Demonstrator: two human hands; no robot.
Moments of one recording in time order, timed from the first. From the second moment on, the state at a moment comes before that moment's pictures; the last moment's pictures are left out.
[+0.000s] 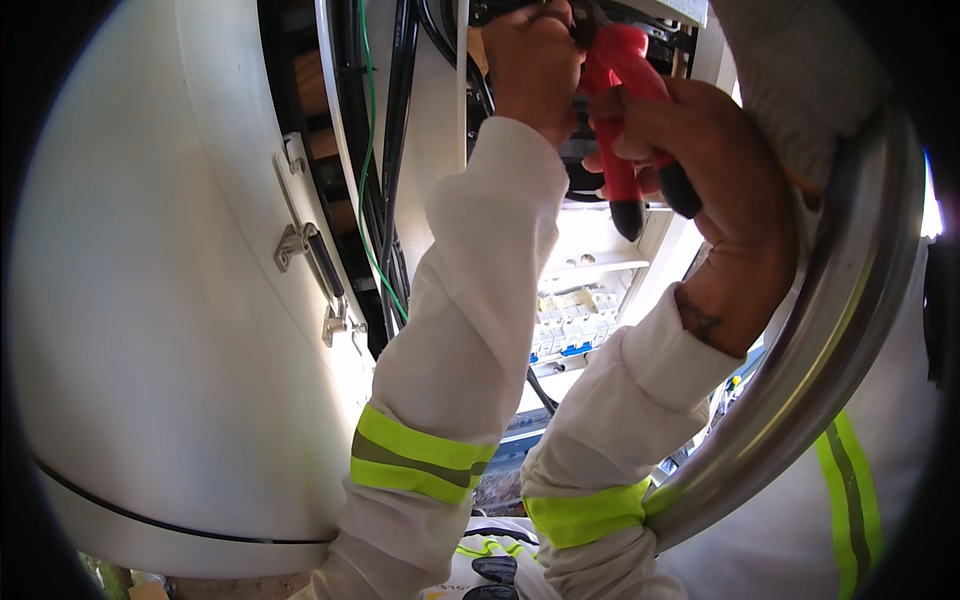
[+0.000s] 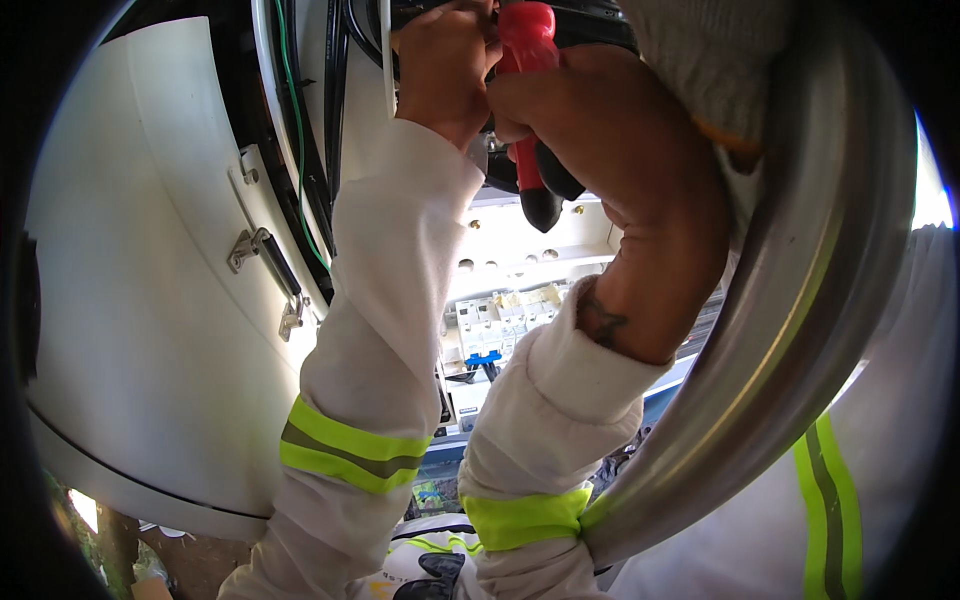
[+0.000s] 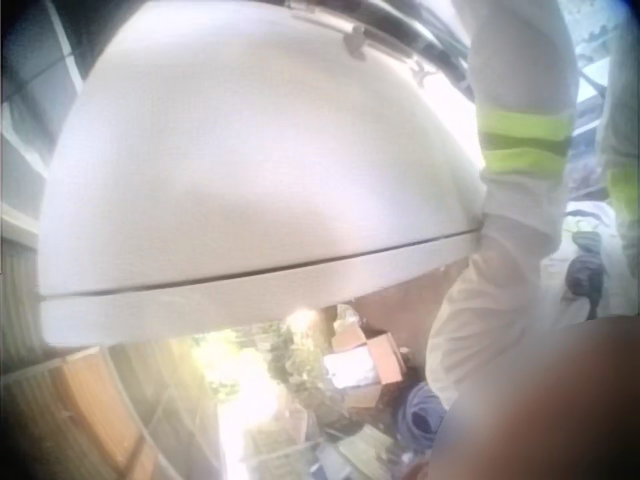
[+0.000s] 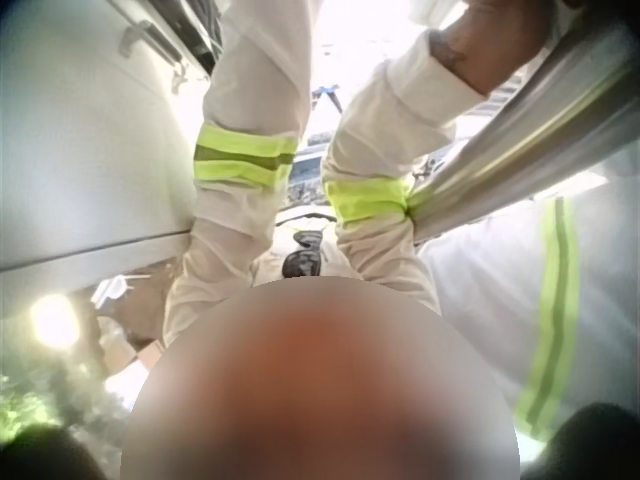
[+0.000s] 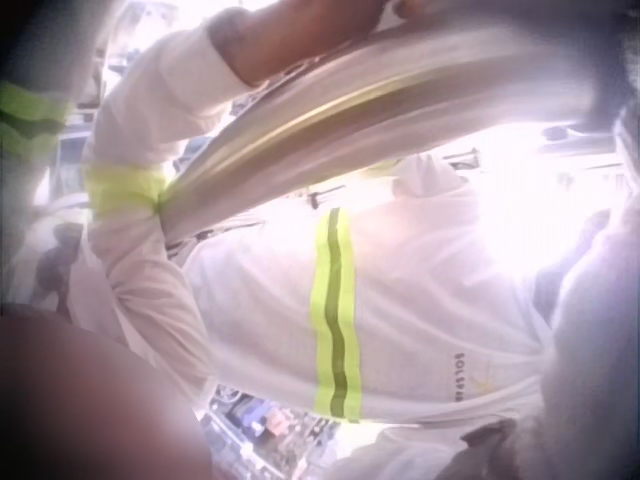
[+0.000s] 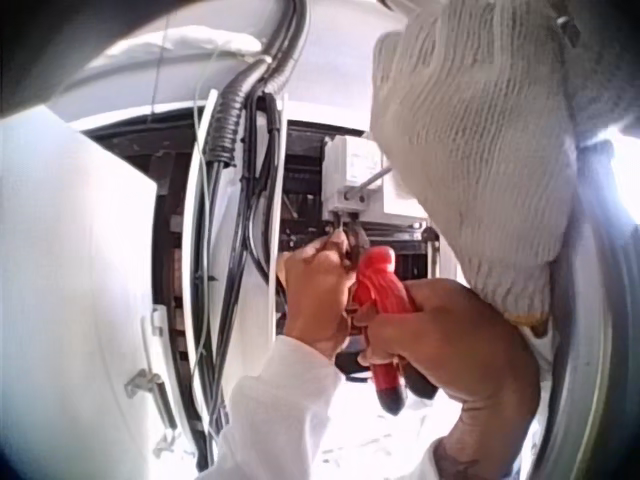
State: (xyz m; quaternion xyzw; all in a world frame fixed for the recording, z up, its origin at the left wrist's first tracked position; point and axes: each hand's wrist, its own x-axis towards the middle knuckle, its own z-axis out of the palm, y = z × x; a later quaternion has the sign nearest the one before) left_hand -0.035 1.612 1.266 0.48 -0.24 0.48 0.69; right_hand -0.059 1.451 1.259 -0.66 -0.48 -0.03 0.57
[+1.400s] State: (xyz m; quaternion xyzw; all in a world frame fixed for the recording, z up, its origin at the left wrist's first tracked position) left_hand -0.080 1.597 1.232 0.72 0.03 0.43 0.54; right_hand -0.062 1.512 1.159 -0.40 -0.35 0.02 0.84
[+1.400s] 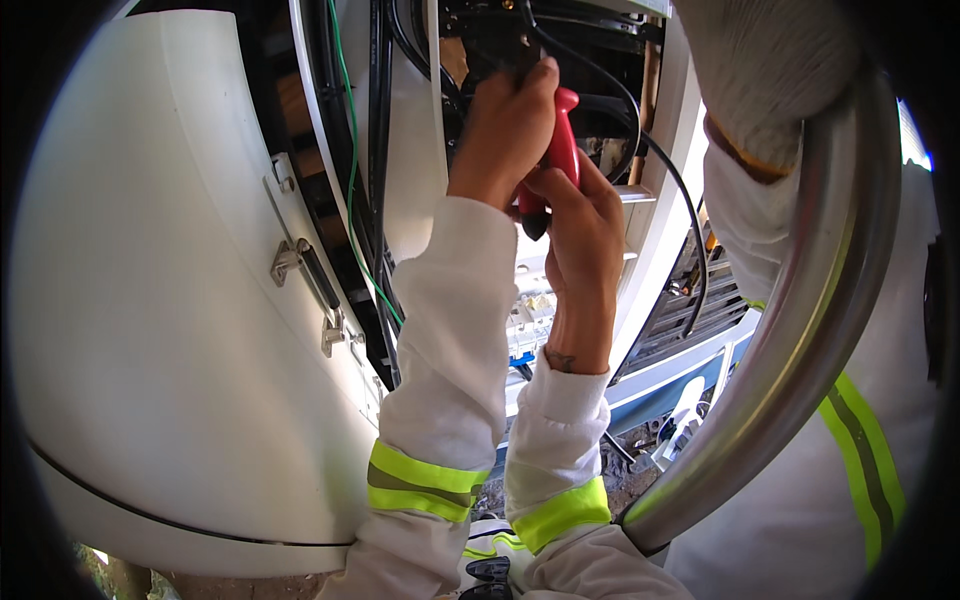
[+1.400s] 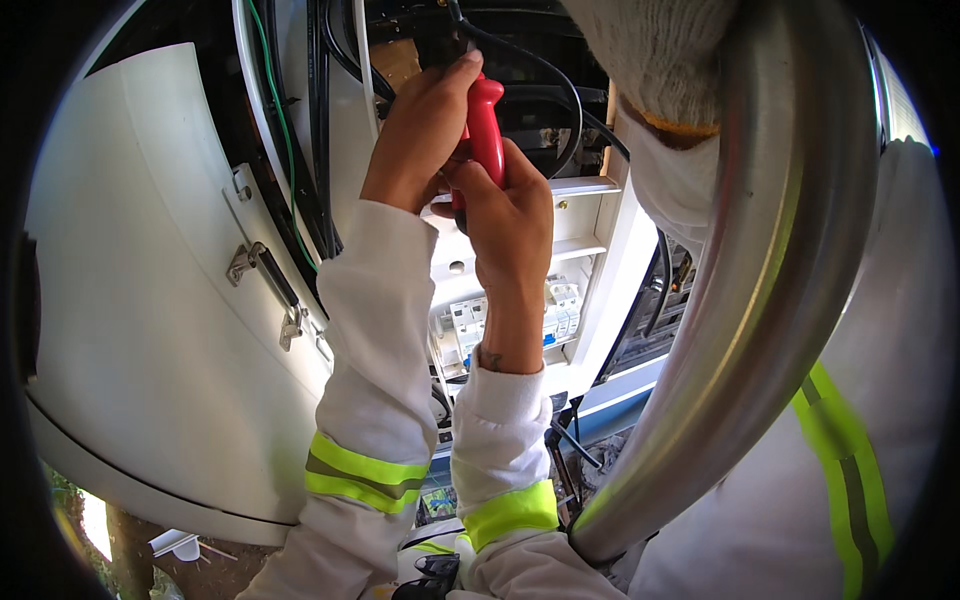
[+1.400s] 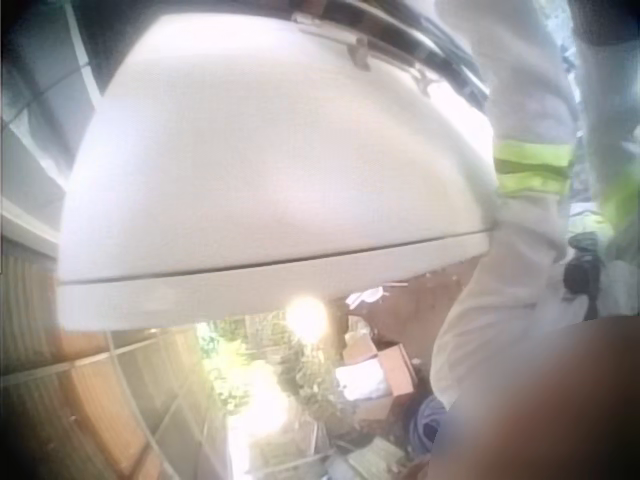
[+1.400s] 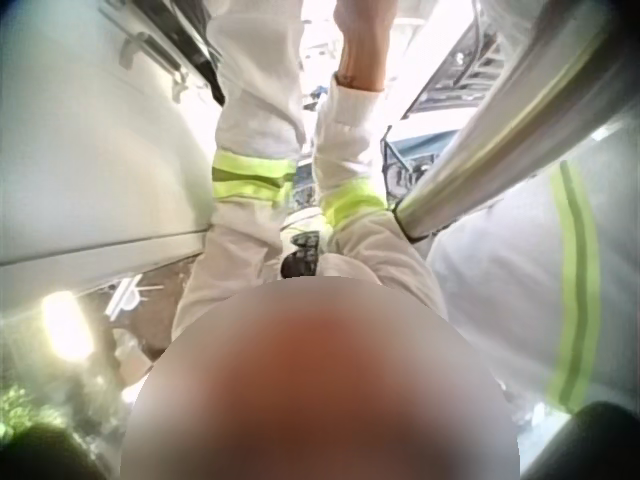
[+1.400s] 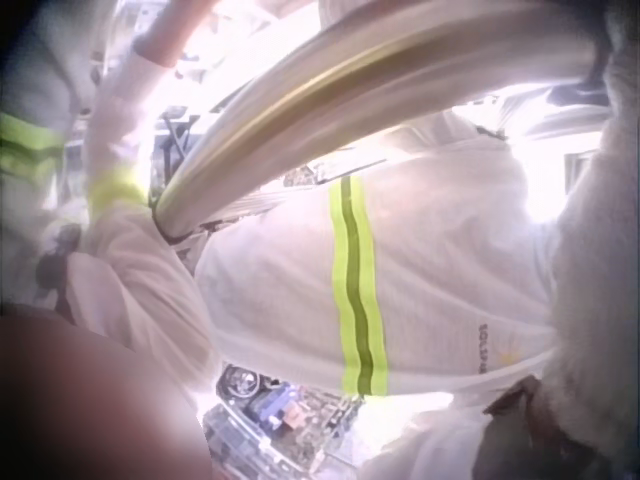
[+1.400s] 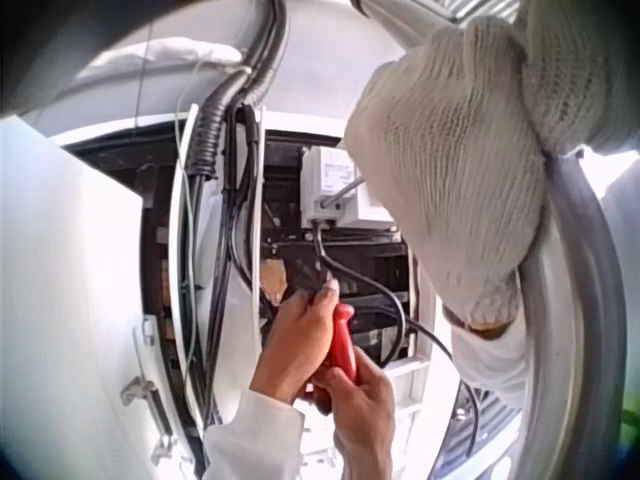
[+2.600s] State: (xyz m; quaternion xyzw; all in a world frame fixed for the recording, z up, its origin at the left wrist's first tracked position) left_hand -0.041 1.571 1.178 0.77 -0.01 0.60 0.20; right_hand -0.030 1.390 1.229 -0.77 -0.25 -0.33 0.48
